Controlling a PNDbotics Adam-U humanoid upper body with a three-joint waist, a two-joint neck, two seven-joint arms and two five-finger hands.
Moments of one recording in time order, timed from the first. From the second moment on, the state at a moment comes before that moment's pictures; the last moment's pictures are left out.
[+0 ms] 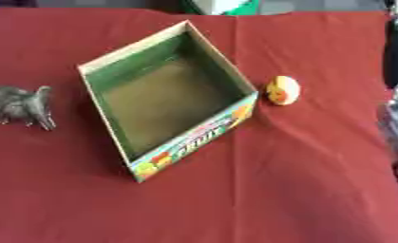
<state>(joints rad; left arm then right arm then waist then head) -0.20 0.34 0.13 -1.98 -0.06 -0.44 0.51 -0.38 -0.59 -0.02 -1.98 -0.13 -0.26 -0.30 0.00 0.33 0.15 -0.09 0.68</state>
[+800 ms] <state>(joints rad) -0.18 0.36 0.13 -1.98 -0.07 -0.44 0.51 -0.38 -0.60 -0.02 -1.98 -0.11 -0.25 -0.29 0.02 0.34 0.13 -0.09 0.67</state>
